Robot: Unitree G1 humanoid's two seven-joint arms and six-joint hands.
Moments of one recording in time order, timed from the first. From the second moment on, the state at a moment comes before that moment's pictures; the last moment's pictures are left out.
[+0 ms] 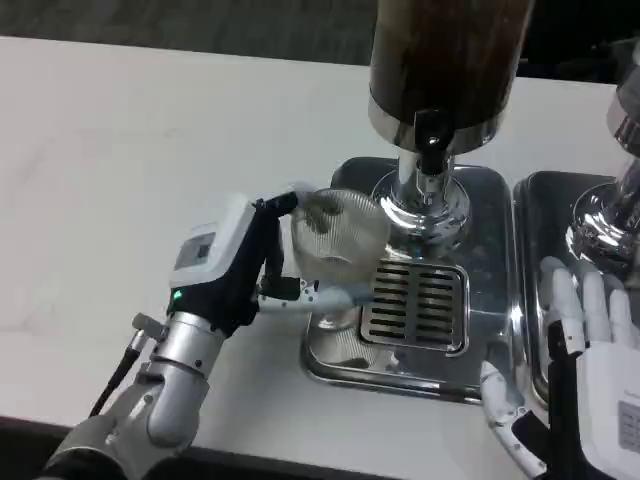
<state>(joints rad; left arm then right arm) -0.55 0.27 -0.38 1.16 0.64 -0.77 0.62 0.55 -0.08 0.38 -0.39 -1.13 0.29 -0.46</state>
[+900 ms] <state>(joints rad) -0.70 0.09 -0.49 1.27 0.68 -0.61 0.60 0.58 -0.04 0.39 -0.39 -1.15 0.31 -0.51</state>
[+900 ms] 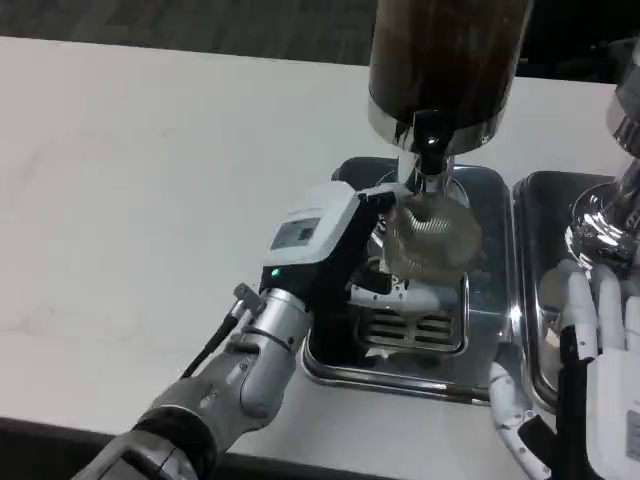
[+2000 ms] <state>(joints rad) -0.70 0.13 -0.51 1.27 0.66 -0.67 0.55 0.56 -0.04 0.39 -0.38 -1.11 0.31 -0.51</state>
